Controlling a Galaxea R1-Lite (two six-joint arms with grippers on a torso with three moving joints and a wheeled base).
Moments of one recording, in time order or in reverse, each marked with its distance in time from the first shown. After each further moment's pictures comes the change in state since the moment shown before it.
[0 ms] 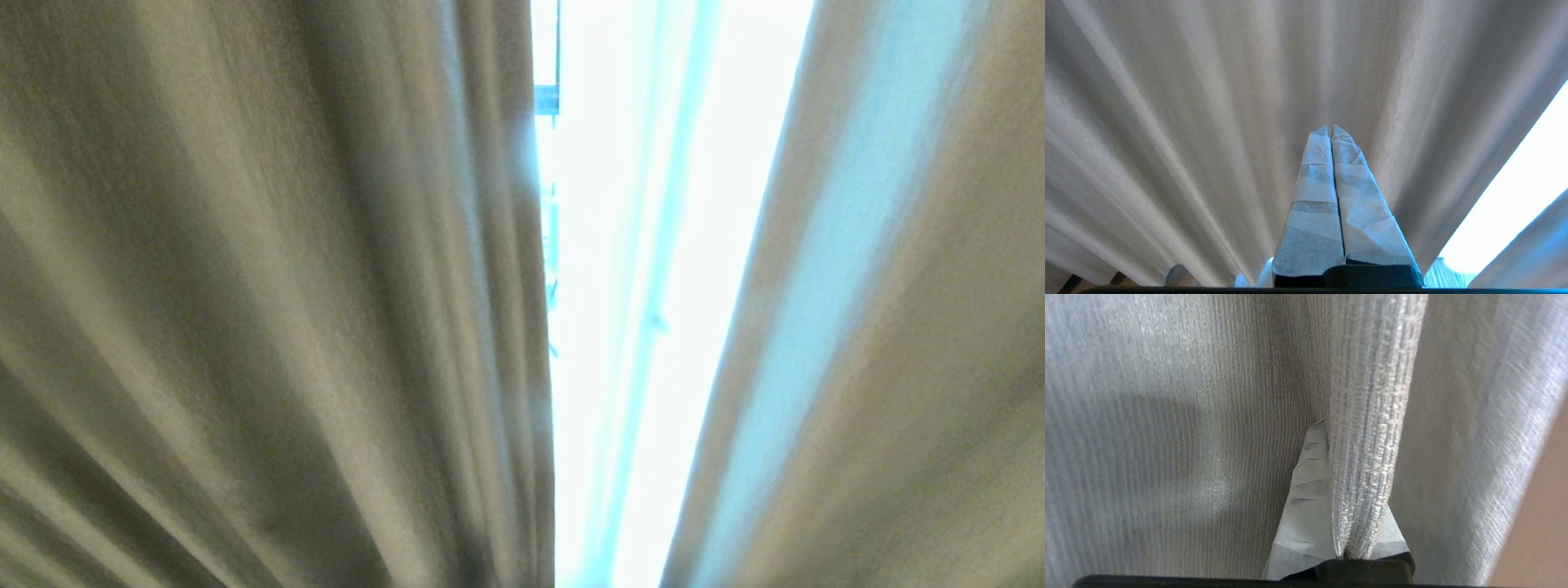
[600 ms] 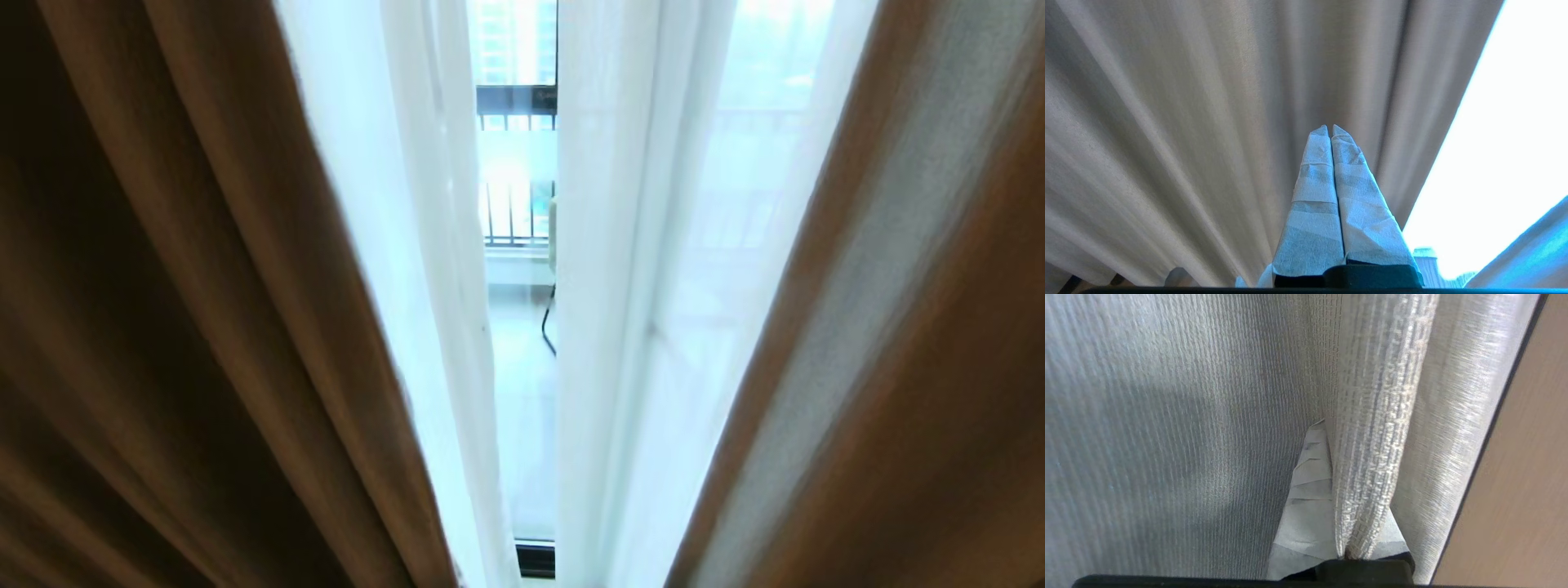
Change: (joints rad) left arm 0.000 0.000 0.000 0.000 0.000 0.000; right arm 0.012 -0.025 0.014 0.010 0.003 0.000
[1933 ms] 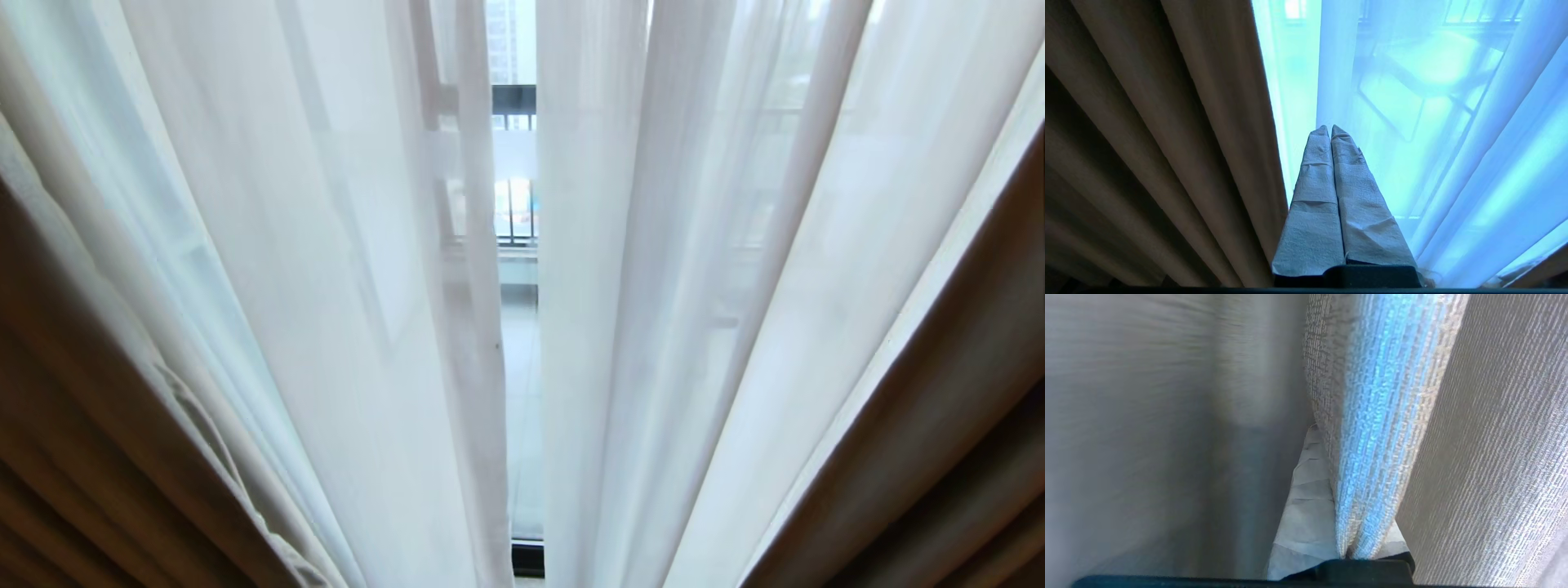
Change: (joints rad) left arm 0.000 0.000 0.000 0.000 0.000 0.001; right arm 0.315 -0.269 0.252 0.004 0.000 -0.005
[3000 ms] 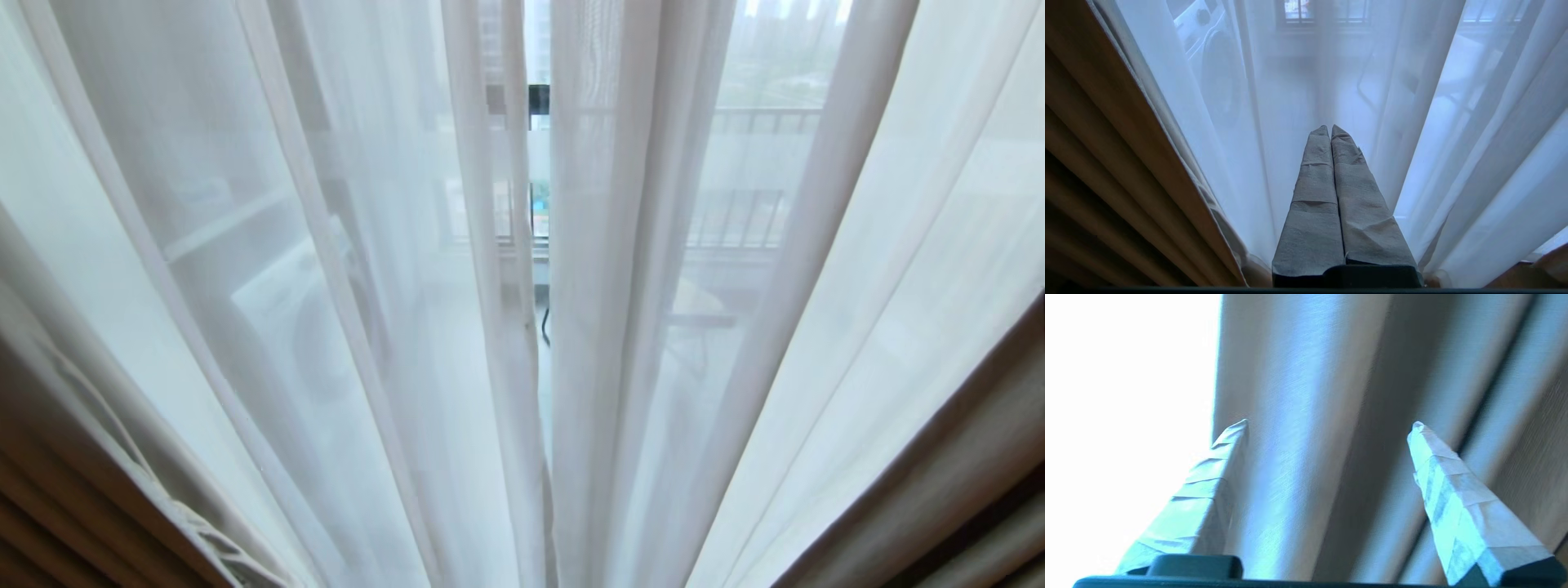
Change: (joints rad) left arm 0.000 0.000 0.000 0.000 0.000 -0.001; right arm -0.001 -0.156 0.196 -0.003 -0.006 -0.030
